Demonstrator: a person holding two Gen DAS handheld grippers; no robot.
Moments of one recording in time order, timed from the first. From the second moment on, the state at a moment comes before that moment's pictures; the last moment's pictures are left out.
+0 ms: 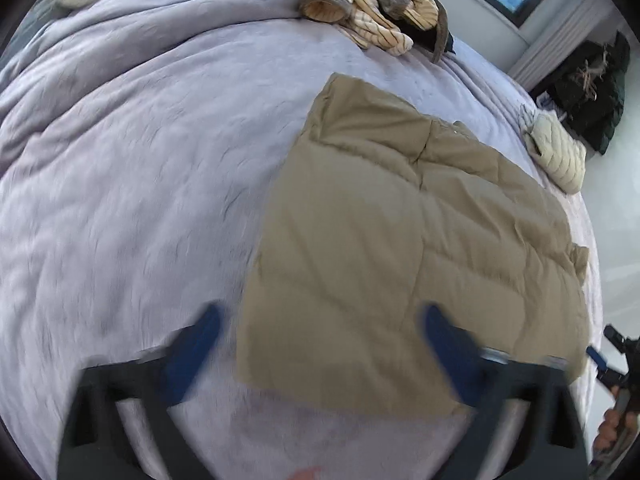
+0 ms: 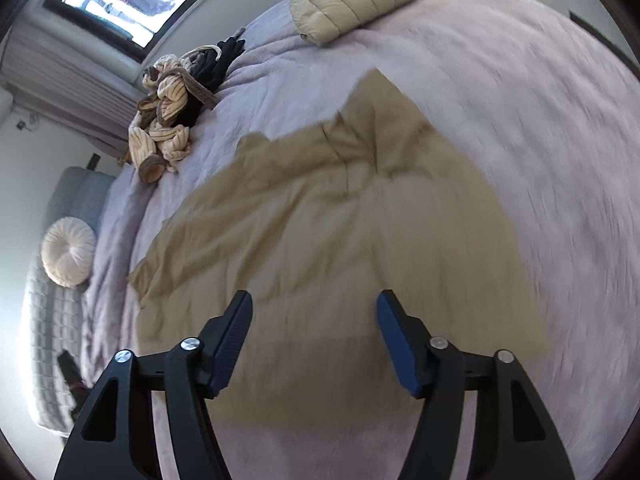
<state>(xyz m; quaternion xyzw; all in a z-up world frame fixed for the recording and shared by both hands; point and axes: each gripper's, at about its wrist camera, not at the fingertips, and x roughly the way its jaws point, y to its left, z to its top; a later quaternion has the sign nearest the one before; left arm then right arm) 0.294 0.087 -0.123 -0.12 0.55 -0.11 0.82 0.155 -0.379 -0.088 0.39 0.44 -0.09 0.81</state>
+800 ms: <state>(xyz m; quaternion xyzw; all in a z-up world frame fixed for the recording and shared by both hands) 0.273 0.097 -0.208 -0.35 0.58 -0.15 0.72 0.093 -0.391 -0.183 0.61 0.37 -0.08 0.70</state>
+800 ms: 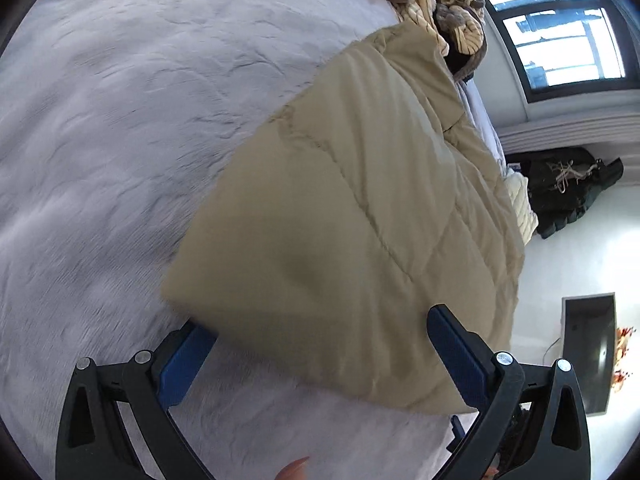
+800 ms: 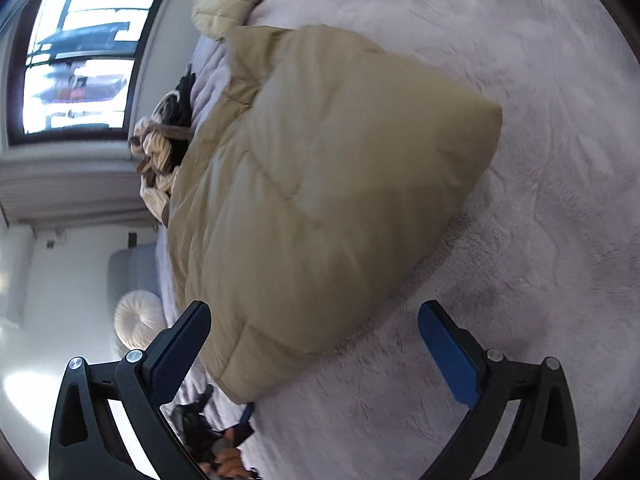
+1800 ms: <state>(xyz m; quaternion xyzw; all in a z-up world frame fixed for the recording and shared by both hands) 0.300 0.080 -0.168 -0.37 0.51 -0.14 0.76 0.145 -0.405 -0.213 0.66 0.35 0.03 0.67</state>
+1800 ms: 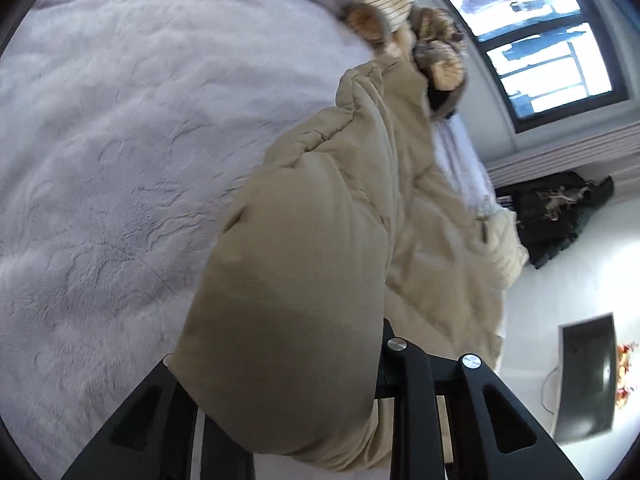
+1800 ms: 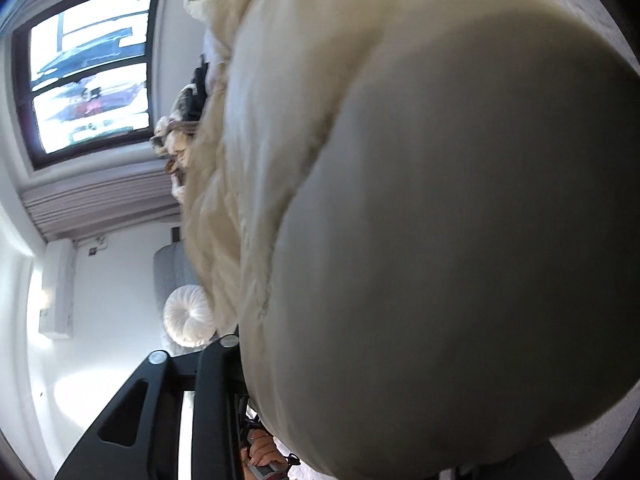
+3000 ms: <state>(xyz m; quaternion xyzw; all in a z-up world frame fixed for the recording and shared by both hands) 0.046 0.228 -0.126 -0.21 0.63 -0.21 0.72 -0.058 -0.276 -0.168 0.60 0.43 -0.07 0.67</state>
